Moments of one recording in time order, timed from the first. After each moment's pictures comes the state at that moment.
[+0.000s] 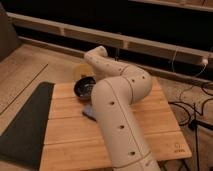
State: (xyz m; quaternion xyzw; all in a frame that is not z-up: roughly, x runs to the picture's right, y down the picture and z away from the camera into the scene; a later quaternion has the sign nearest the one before) arm -0.043 -0.031 0.991 -0.22 0.20 0.60 0.75
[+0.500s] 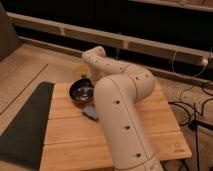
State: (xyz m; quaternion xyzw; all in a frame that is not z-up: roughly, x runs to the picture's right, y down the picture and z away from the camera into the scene) arm -0.023 -0.011 0.957 -0.23 0.22 0.60 0.74
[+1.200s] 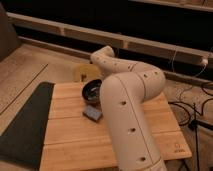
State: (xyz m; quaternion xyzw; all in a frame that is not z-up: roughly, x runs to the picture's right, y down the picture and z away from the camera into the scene) arm 0.048 -0.022 0.966 -0.17 0.29 0.61 0.71
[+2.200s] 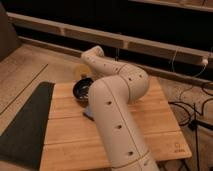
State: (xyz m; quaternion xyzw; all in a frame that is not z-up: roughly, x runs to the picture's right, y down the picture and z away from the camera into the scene) arm -0.013 -0.021 0.973 -0.19 0.25 0.56 0.76
